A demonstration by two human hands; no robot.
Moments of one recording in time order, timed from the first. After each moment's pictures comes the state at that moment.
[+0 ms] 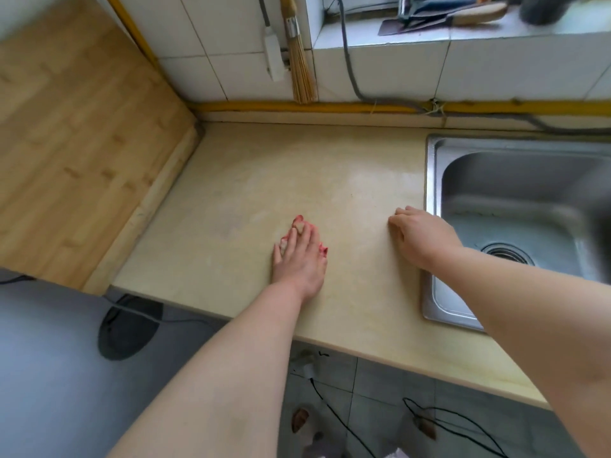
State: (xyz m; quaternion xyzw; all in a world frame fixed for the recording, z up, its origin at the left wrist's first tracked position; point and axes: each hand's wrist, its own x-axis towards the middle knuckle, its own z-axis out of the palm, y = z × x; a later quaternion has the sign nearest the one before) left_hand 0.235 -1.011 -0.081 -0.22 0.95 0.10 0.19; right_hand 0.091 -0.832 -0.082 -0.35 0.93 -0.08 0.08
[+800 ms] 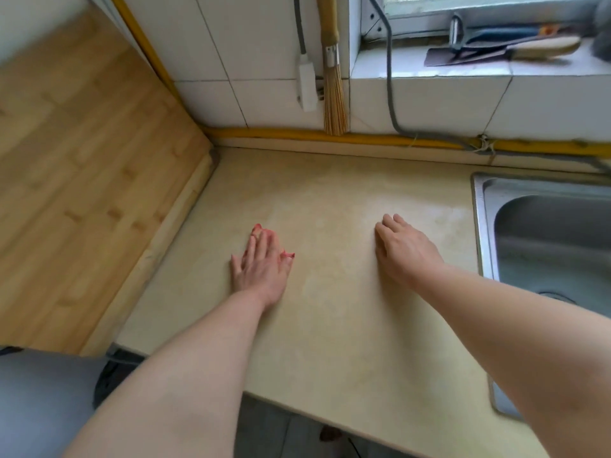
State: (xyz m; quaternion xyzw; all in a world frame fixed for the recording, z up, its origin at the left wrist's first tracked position) left_hand 0.206 -1.162 -0.093 -0.32 0.93 0.09 0.15; right_hand 0.057 -0.950 -0.092 -0.37 0.92 -0.09 0.05
